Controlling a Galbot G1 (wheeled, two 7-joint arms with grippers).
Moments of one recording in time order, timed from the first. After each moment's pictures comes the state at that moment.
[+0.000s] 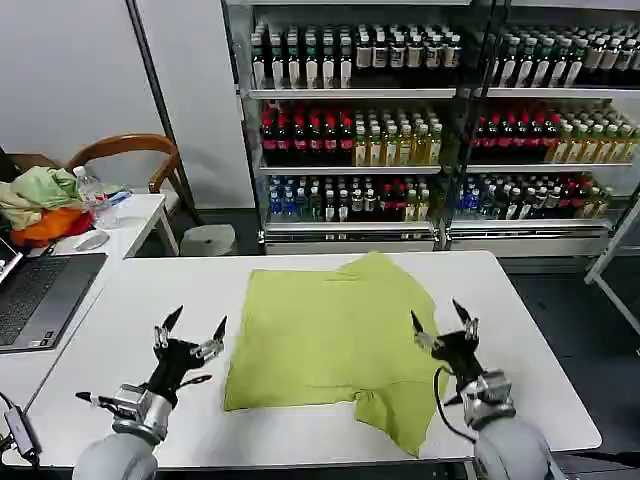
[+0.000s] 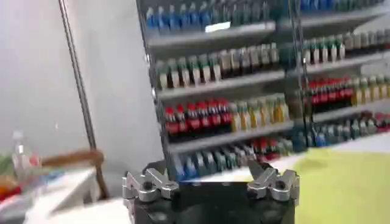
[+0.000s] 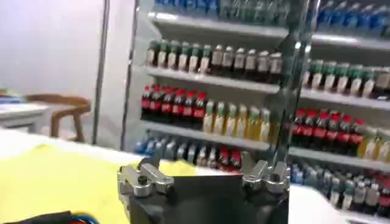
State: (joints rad) left arm 1.46 -1.09 -0.51 -2.09 -0.31 0.25 -0.06; right arm -1.48 1.02 0.38 2.05 0.32 -0.16 0.14
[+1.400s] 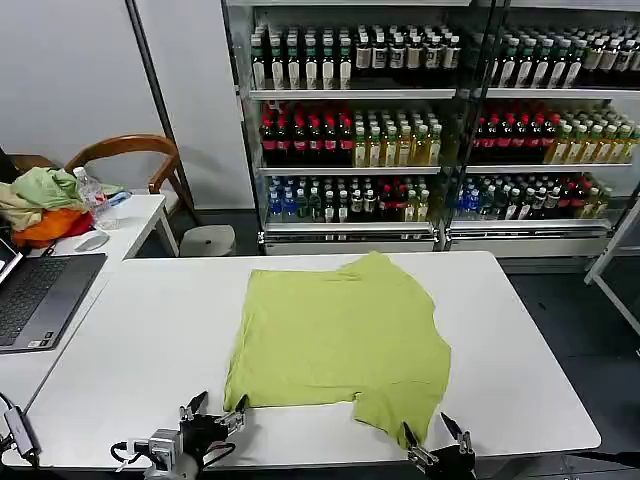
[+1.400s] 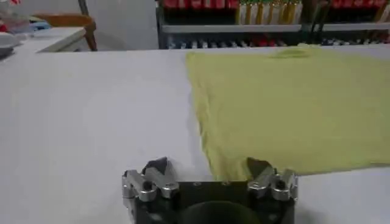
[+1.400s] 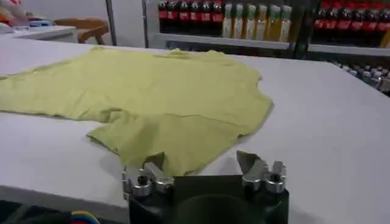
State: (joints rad) left arm 1.57 -1.16 -0.41 -2.06 -0.41 0.47 -0.20; right arm -1.74 1.02 0.32 2.11 0.39 -0.19 0.22
